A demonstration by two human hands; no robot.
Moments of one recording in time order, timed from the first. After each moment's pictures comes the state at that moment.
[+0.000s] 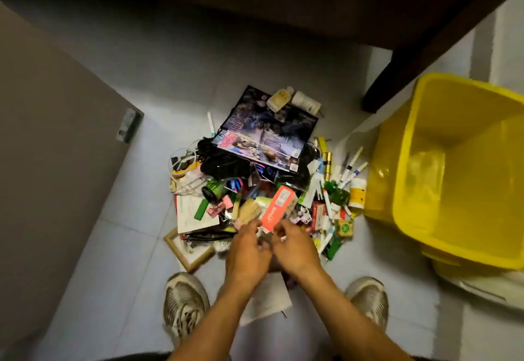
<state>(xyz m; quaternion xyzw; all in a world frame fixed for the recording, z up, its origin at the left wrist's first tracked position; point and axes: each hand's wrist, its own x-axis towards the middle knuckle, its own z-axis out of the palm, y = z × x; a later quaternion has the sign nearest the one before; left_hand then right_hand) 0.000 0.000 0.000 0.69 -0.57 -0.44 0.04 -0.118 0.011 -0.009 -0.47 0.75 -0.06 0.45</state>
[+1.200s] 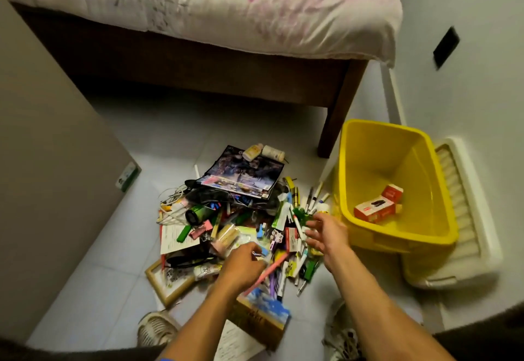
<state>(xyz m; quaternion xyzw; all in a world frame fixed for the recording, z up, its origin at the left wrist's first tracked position) -0.021 0.048 0.018 0.62 -0.63 -0.47 -0.01 -0.222 0.055 0.033 -0.01 0.71 -0.49 0.50</state>
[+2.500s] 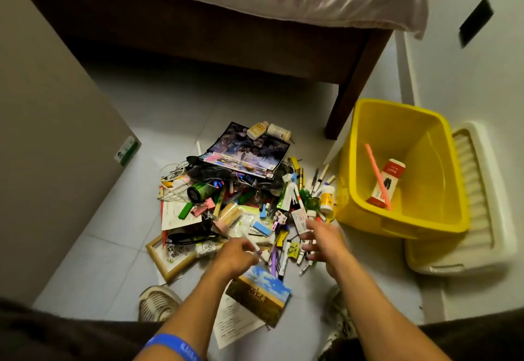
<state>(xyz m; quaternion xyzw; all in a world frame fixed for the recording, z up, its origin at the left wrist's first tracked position) 0.004 0.054 -0.016 0.65 -0.52 -0.56 -0.02 -0.204 0.086 0.013 -0.15 0.77 -0.31 0.54</state>
